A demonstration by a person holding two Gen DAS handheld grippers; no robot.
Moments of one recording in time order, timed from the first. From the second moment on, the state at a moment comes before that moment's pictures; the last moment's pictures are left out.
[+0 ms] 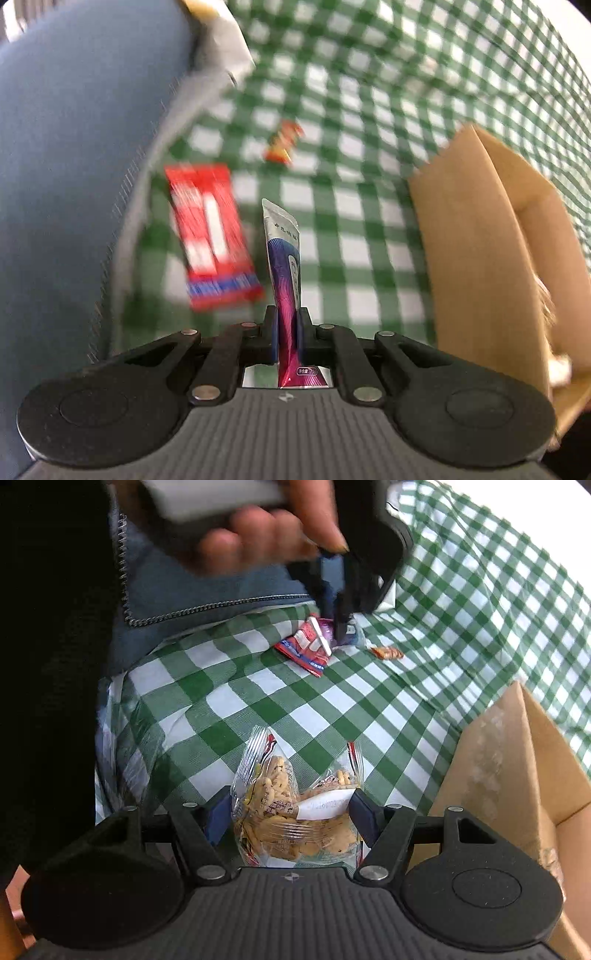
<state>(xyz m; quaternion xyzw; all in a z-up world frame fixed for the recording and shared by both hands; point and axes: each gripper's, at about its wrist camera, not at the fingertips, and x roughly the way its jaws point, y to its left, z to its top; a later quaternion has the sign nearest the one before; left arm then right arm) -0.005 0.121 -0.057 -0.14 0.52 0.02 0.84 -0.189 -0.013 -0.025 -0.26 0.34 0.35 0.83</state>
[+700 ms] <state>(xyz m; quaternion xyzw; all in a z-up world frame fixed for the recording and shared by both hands) 0.011 0.092 -0.095 -0.03 0.60 0.03 0.80 -0.180 -0.014 -0.040 -0.23 0.37 0.34 0.83</state>
